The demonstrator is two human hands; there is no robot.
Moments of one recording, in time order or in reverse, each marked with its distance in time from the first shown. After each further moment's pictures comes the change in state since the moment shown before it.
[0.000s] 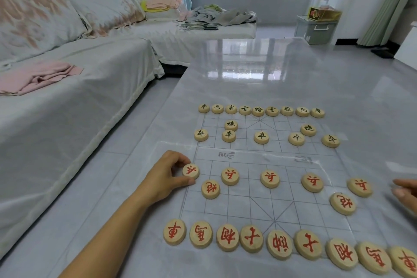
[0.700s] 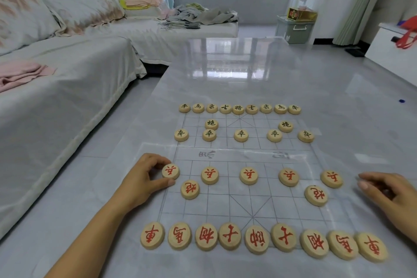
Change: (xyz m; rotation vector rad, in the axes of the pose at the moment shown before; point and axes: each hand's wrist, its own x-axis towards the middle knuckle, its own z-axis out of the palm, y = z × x) left_hand -0.001 -0.005 0.004 -0.043 0.023 0.056; right_hand -0.059 -0.092 -0.023 -0.296 0.018 -0.235
